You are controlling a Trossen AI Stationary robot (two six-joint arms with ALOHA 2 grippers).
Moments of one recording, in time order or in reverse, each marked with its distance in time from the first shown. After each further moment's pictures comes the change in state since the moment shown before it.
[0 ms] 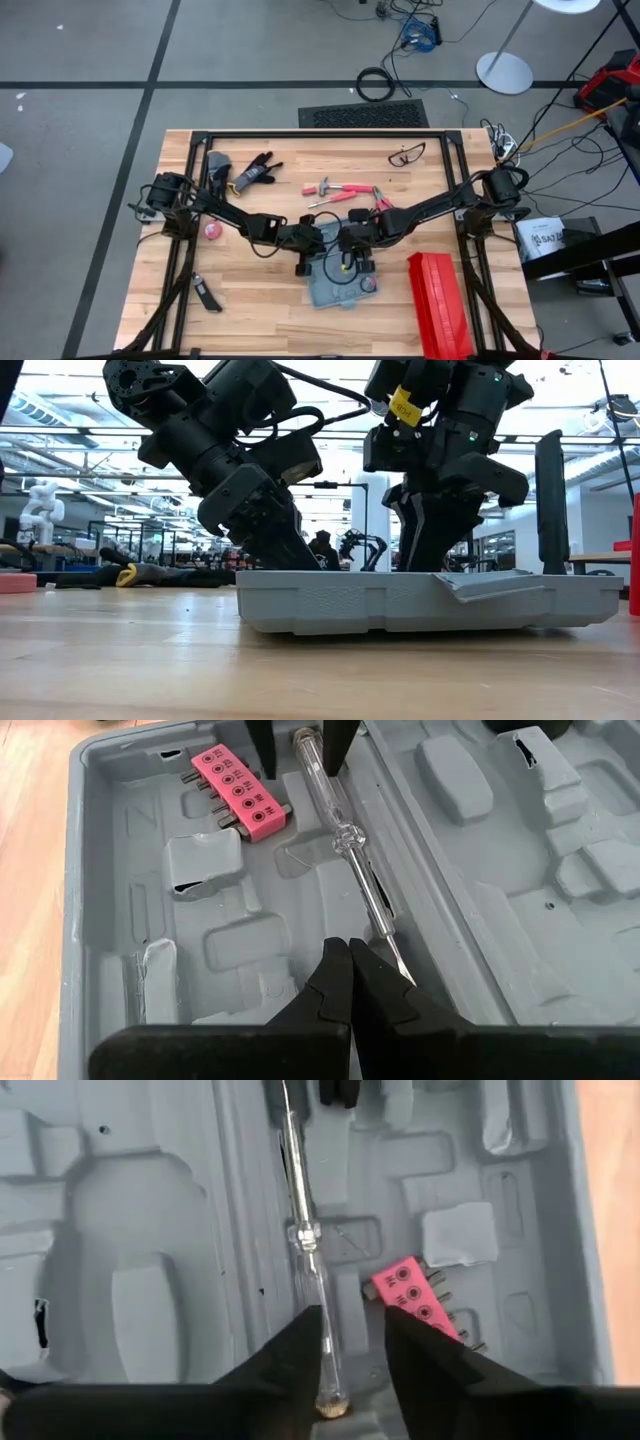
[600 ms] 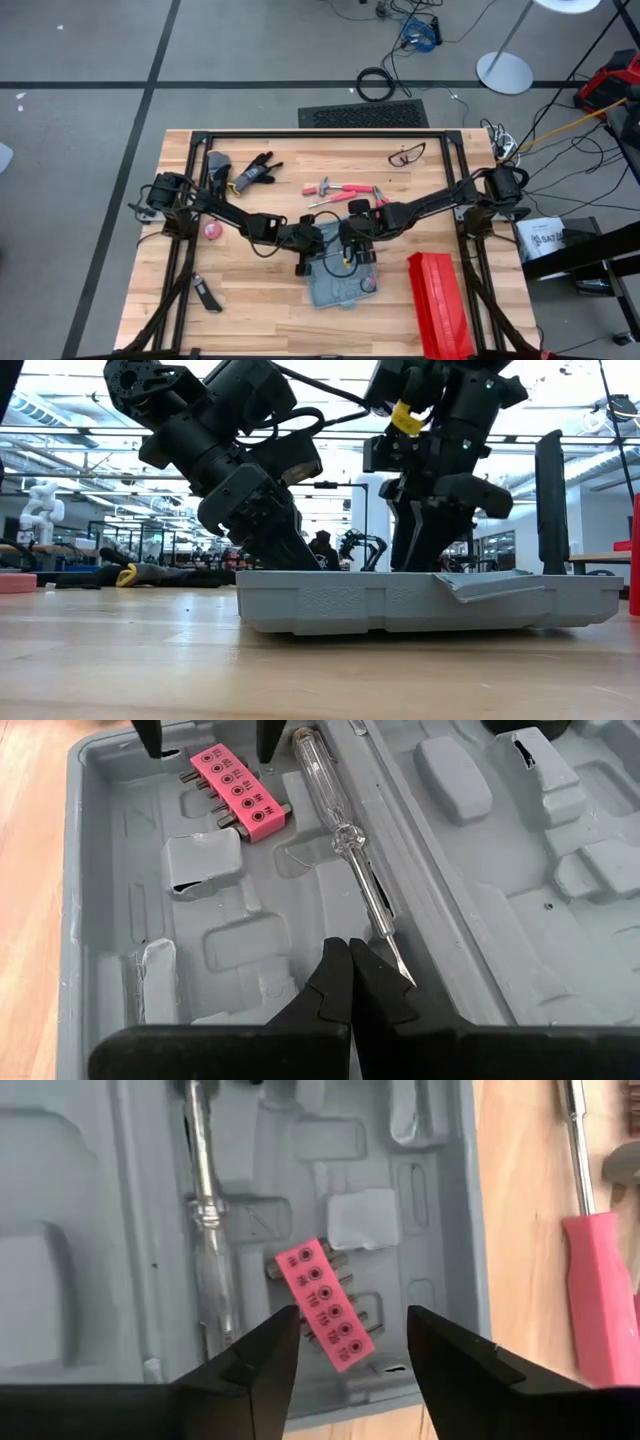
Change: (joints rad) left arm 0.000 0.000 0.000 0.000 0.009 -0.001; right arm -0.046 -0.014 0.000 -0.037 0.101 -0.114
